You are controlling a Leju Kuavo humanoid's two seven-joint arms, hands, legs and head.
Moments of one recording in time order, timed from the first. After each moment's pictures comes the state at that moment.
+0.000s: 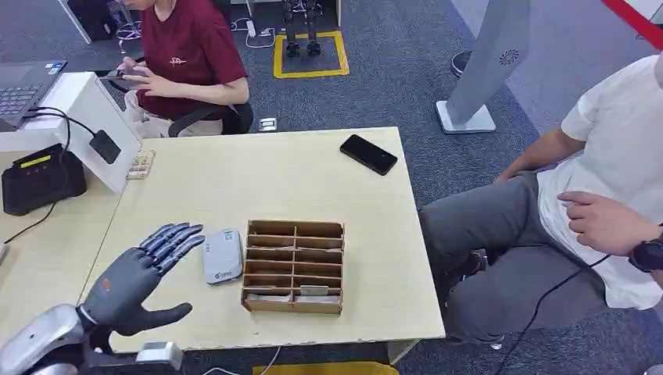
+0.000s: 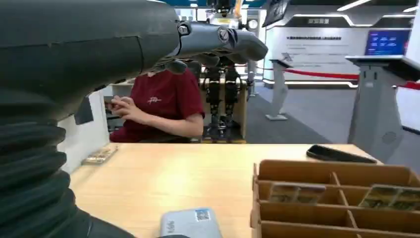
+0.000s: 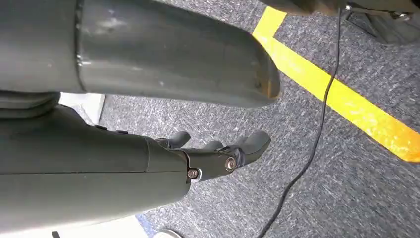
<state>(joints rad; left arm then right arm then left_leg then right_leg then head) -0.05 0.59 -0.36 -1.80 -0.78 0.01 -0.41 -0.05 0.13 -0.77 -0.22 1.50 -0.10 -0.18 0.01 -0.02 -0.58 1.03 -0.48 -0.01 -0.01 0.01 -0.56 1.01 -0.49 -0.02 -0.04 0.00</state>
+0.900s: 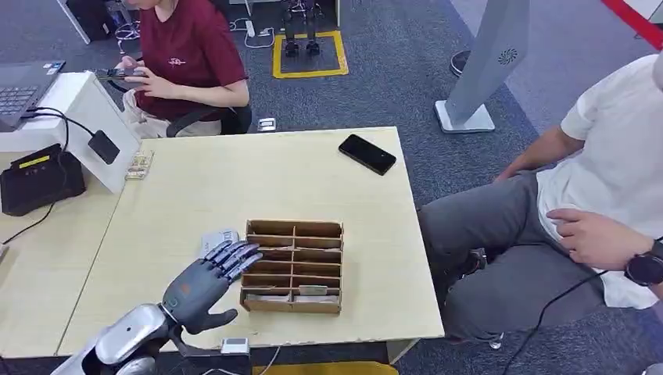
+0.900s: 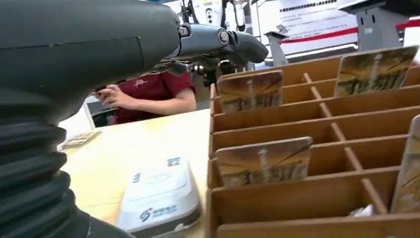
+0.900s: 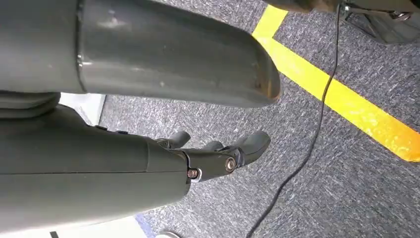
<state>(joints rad) -0.21 0.49 -0.66 -1.49 -0.94 0.11 -0.29 -0.06 0.14 -0.78 -0.22 1.51 -0.10 -0.18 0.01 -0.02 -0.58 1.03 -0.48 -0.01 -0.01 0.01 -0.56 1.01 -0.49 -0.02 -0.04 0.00</state>
